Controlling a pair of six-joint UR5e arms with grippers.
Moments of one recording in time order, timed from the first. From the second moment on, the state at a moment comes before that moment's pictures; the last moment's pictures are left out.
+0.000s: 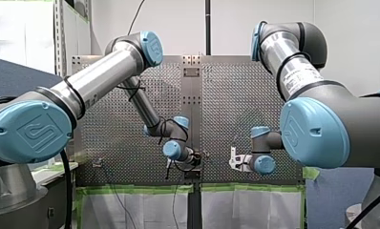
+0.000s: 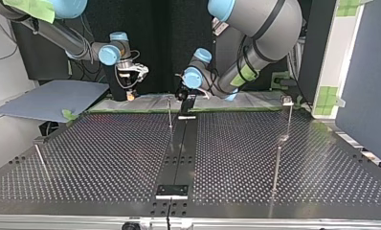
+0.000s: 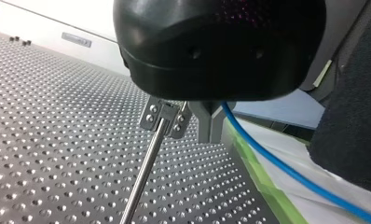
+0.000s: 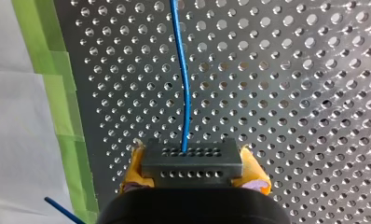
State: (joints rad) left arm -0.52 -2.51 -1.46 -2.65 -1.56 -1.62; right arm 1.89 -0.67 1.76 -0.89 1.46 1.62
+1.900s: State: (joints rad) left arm -0.53 -2.50 -1.47 -2.69 -1.56 -1.57; right arm 1.87 -0.73 1.76 -0.80 1.46 1.55
